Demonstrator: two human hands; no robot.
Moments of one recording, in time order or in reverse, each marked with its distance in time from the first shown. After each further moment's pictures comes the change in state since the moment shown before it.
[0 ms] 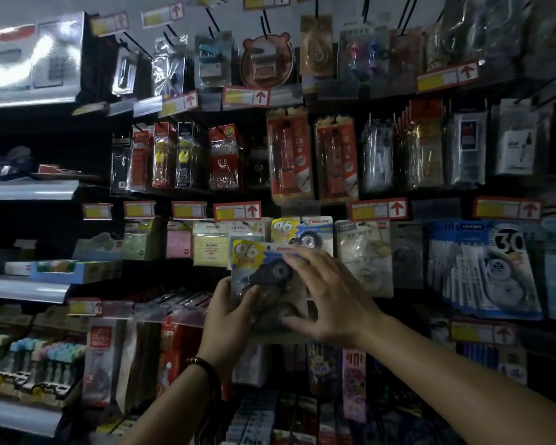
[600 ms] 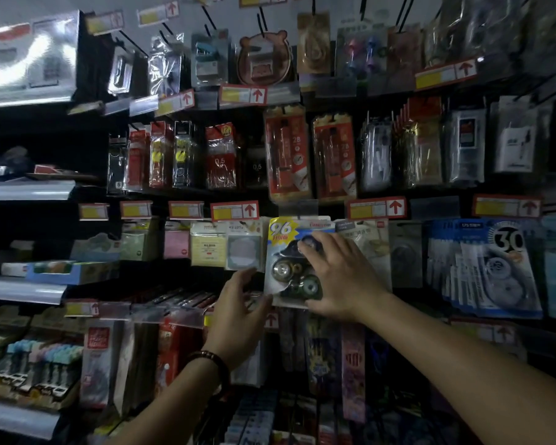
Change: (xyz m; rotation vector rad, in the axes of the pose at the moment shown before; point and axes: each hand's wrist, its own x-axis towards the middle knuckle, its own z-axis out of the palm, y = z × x) left_hand 0.018 -0.012 0.003 0.551 -0.083 0.178; right_hand 0.020 0.033 0.000 -0.299 -0.106 0.126
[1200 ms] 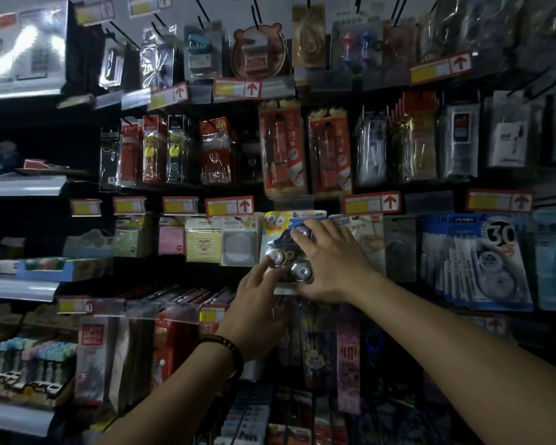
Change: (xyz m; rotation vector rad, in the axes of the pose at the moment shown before) left_hand -0.002 0.029 0.010 0.444 -0.293 0.219; right_hand 0.018 -0.001 -0.012 -0.014 -0.075 0.033
